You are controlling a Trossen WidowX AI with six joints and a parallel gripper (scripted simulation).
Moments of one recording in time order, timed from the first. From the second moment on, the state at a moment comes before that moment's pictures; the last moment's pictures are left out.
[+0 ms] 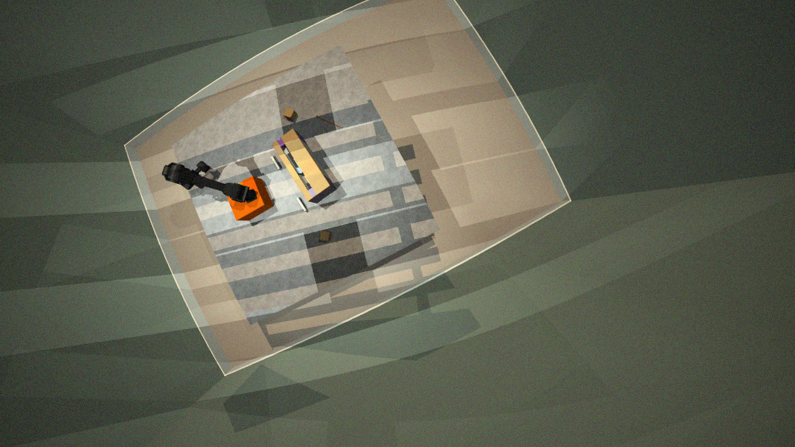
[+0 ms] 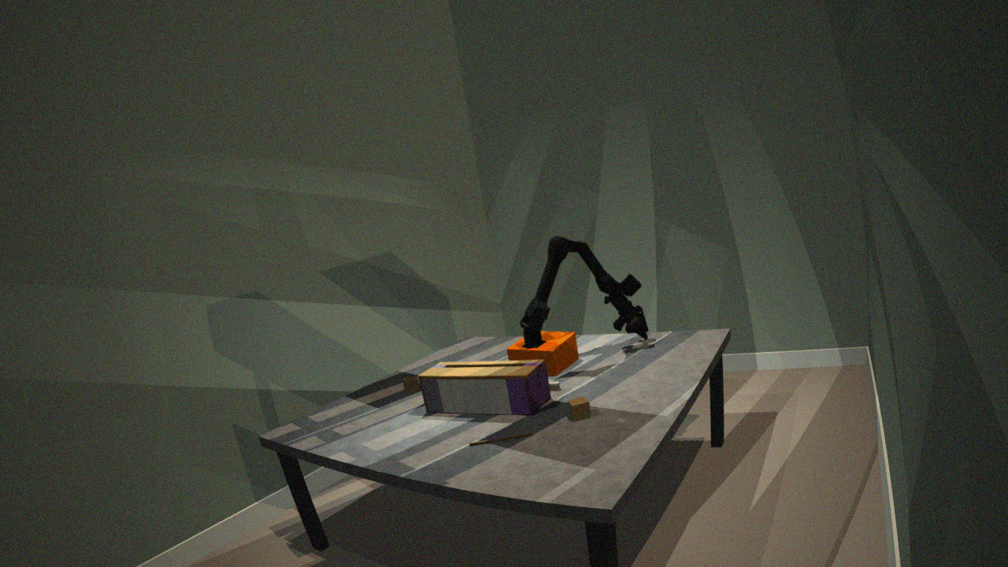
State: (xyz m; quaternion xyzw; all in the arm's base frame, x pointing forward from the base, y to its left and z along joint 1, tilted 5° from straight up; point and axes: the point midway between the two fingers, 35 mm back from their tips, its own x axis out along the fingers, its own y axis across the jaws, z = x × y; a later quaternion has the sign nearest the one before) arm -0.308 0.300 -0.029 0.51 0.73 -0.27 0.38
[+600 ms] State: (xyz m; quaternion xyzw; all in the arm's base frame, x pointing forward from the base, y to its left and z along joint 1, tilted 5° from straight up) arm -0.124 0.414 0.011 0.70 0.43 -0.56 0.06
